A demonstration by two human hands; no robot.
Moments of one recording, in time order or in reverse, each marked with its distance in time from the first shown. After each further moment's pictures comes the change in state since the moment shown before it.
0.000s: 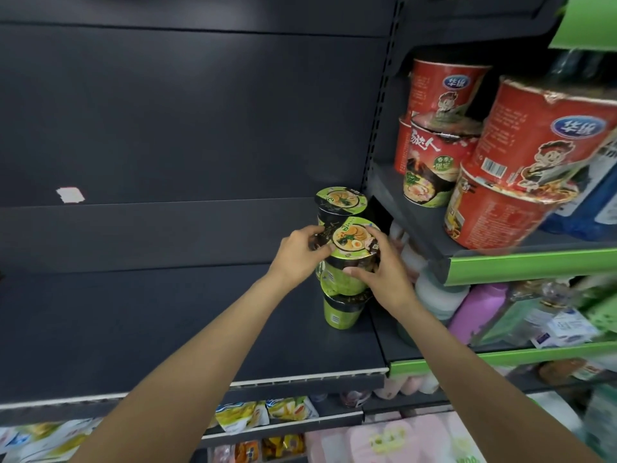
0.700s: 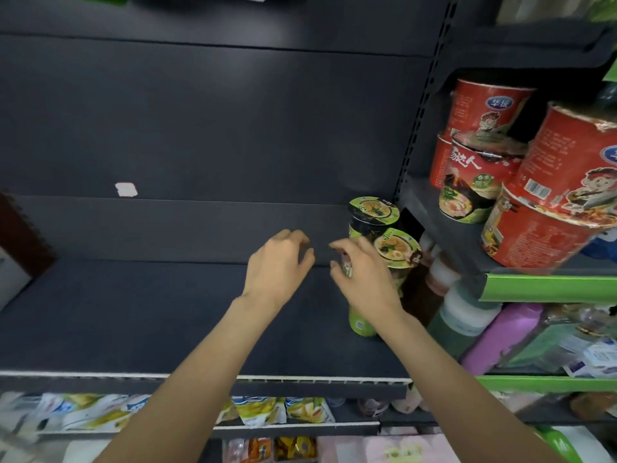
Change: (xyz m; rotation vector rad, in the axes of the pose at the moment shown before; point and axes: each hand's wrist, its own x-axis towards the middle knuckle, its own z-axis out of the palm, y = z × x) left_hand -0.056 -0.013 -0.063 0.538 0.329 0.135; right_hand -0.022 -0.088 0.047 -0.419 -0.068 -0.298
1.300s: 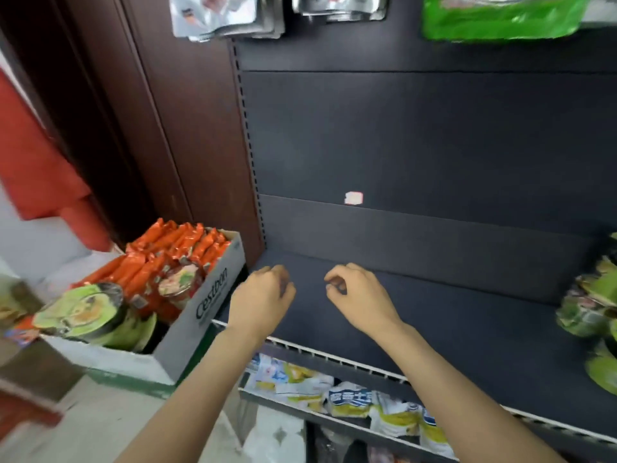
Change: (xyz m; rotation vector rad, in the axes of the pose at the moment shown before) left_hand -0.139 -0.350 -0.227 0.208 0.017 -0.343; right_hand 0.006 -0.347 0.221 0.176 -0.339 -0.151
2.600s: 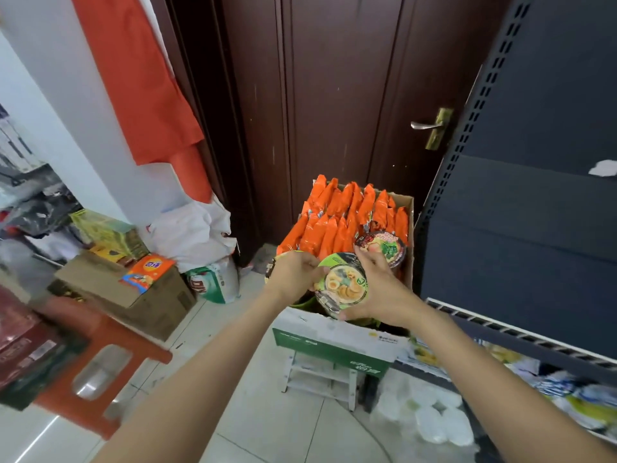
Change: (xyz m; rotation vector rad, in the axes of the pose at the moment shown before) left_hand 0.013 -0.428 -0.106 -0.428 -0.310 -0.233; right_hand 0.090 -0.298 0.306 0.091 -0.499 0.099
